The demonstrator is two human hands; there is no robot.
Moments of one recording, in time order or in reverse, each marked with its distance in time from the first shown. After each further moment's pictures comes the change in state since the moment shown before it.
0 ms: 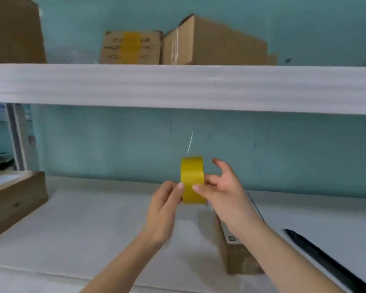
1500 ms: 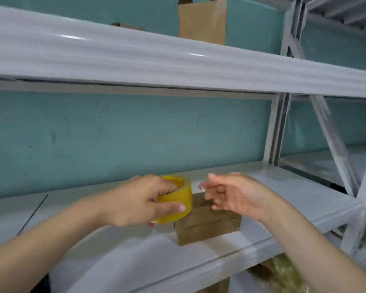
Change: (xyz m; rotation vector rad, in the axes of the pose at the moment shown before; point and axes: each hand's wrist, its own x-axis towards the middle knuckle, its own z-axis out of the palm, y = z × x) left_hand -0.042 0.064 0.475 0.520 -1.172 0.283; right_hand -0.144 -0.012 -0.558 0.160 0.081 0.469
